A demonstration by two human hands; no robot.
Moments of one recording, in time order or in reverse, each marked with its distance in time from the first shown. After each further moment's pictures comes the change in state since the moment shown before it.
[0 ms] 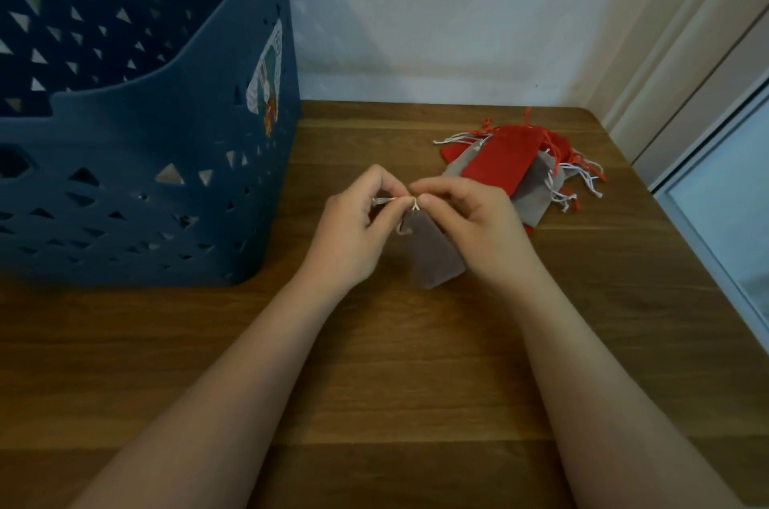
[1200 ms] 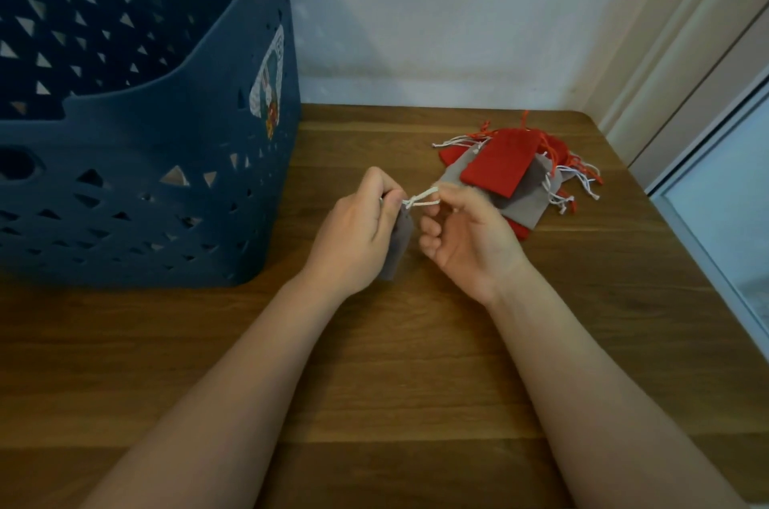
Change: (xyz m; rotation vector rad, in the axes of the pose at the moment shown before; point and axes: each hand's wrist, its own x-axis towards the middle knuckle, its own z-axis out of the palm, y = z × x) left_hand 0.000 -0.002 0.000 0.186 -0.036 0.054; right_hand 0.003 -0.001 0.012 1.156 -0.092 0.531
